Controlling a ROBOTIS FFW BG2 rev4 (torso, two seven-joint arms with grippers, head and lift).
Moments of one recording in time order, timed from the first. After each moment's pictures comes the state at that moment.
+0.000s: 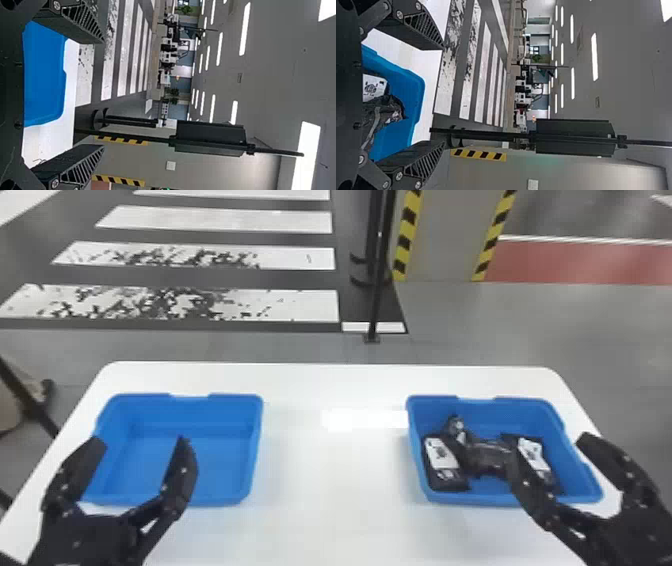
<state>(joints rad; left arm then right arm) 0.74 0.05 0.05 -2.21 0.15 -0.18 -0.07 0.76 -0.11 -0.25 -2.30 -0.20 0.01 0.36</state>
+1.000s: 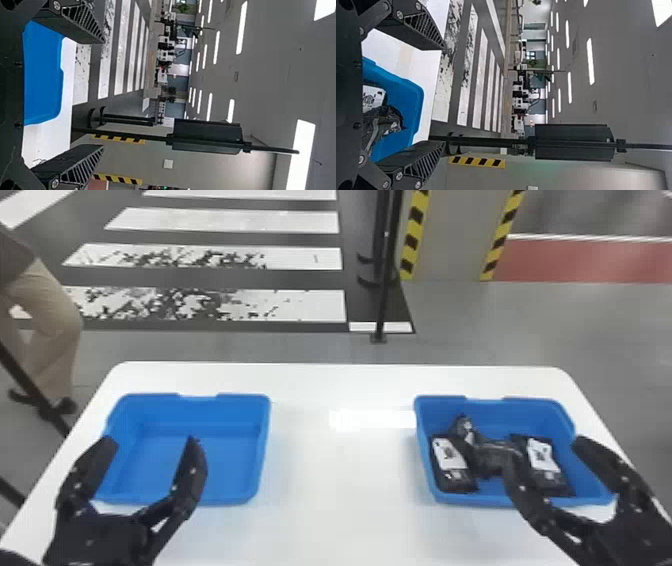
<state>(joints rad) 0.74 0.07 0.04 -2.19 0.16 -0.21 -0.07 0.75 -0.12 -0.22 -2.26 -0.20 -0.03 0.36</state>
